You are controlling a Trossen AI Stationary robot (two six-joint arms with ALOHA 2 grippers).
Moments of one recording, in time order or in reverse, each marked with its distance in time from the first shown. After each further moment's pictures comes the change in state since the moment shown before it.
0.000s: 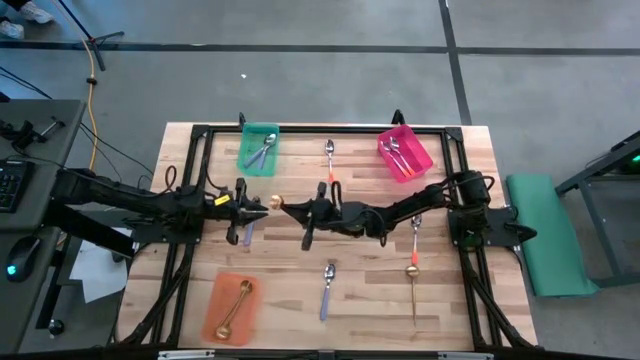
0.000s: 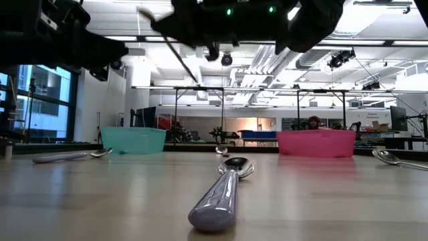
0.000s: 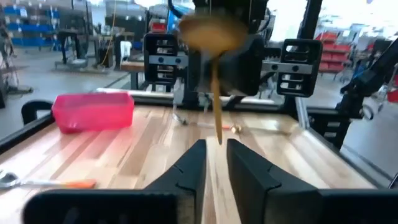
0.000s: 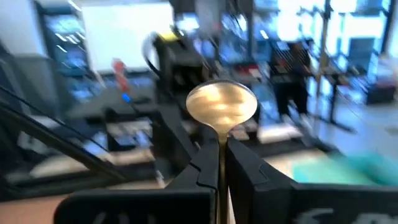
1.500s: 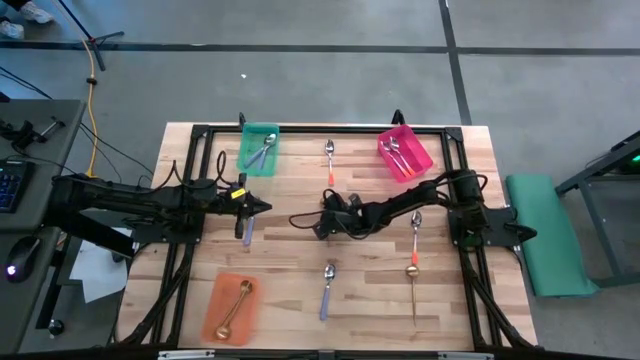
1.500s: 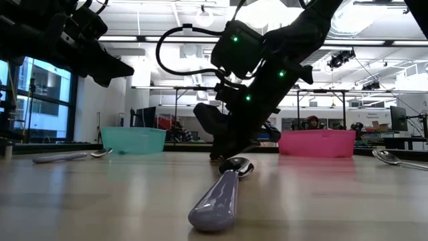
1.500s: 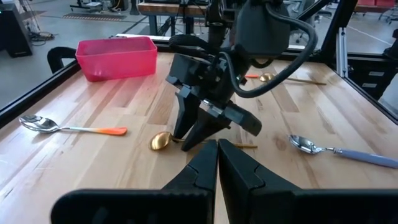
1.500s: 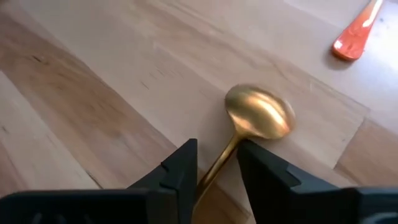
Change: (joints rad) left arm 0.101 -0.008 0.147 -0.422 0.022 0.029; right arm -0.070 0.053 0.005 -1.052 0.177 0.780
